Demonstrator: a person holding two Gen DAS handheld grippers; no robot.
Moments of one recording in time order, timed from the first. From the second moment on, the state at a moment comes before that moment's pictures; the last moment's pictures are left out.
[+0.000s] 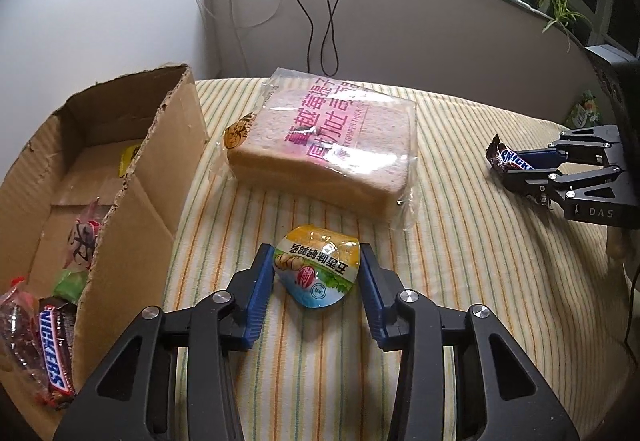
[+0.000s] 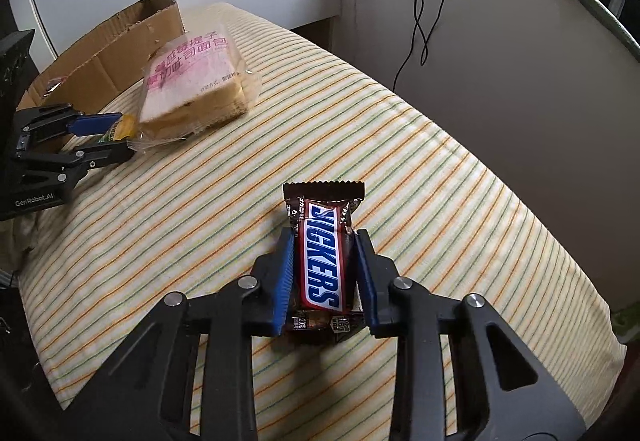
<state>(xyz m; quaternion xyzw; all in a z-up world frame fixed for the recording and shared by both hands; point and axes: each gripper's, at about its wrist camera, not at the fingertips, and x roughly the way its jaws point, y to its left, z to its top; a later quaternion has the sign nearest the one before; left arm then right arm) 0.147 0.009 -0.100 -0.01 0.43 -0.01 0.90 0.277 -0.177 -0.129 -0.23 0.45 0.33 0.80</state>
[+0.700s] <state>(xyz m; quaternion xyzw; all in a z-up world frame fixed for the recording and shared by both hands) 0.105 0.007 -0.046 -0.02 0.36 -0.03 0.93 0.234 -0.164 -0.069 -0.22 0.40 0.33 0.82</state>
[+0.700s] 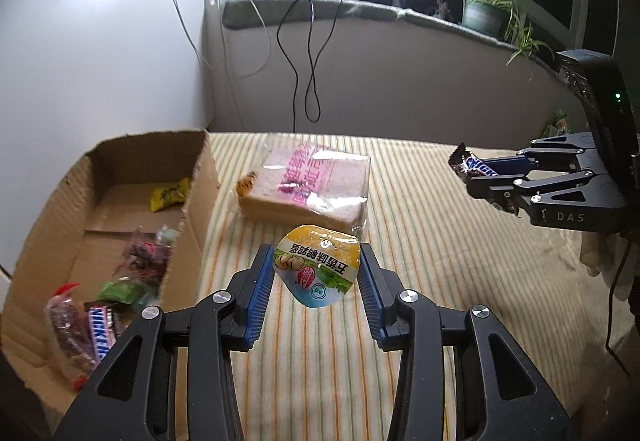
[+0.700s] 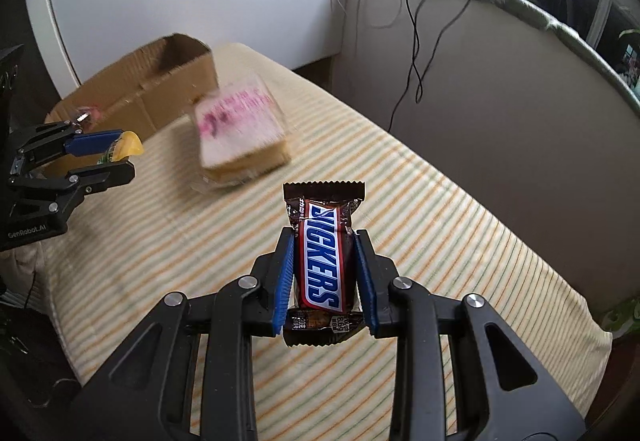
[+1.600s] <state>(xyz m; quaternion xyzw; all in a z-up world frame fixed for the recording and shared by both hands) 0.043 0.090 -0.011 -0.04 0.32 0.03 0.95 0.177 -0.020 -0.027 -0.23 0.34 0.42 0.81</state>
